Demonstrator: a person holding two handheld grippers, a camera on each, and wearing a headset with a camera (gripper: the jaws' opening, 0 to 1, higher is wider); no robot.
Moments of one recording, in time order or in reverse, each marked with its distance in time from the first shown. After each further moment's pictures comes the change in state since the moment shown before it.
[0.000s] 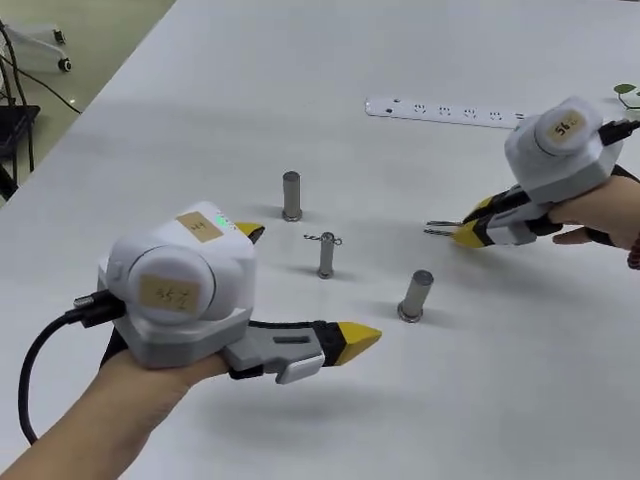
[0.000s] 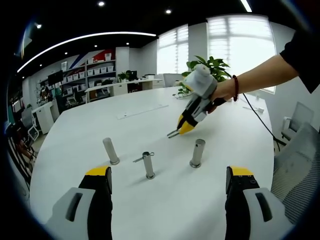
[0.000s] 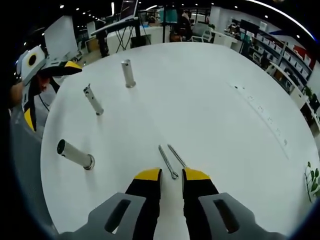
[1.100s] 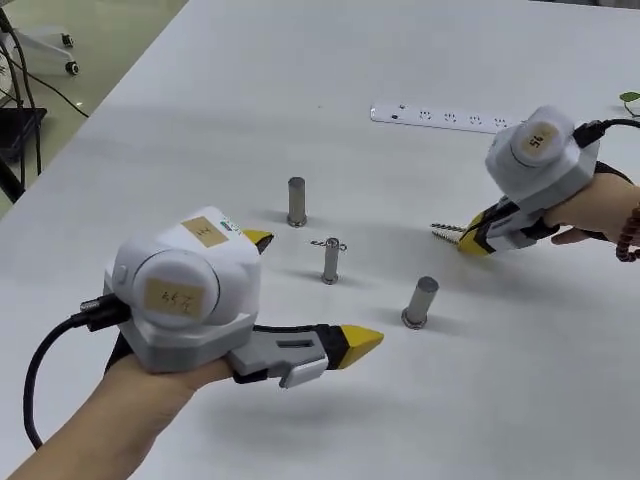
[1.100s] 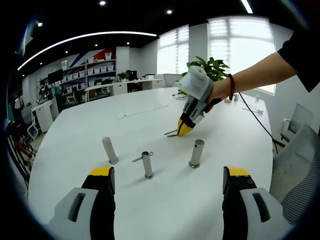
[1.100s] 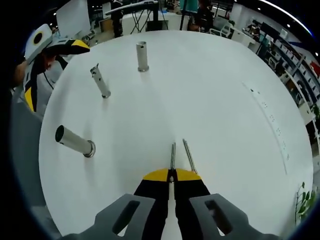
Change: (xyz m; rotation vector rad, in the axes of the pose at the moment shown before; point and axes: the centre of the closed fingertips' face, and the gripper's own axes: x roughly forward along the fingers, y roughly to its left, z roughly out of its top) left arm 0.000 -0.002 0.000 -0.013 -0.002 -0.011; right arm 0.004 0.010 -0.005 -0.150 0.112 0.040
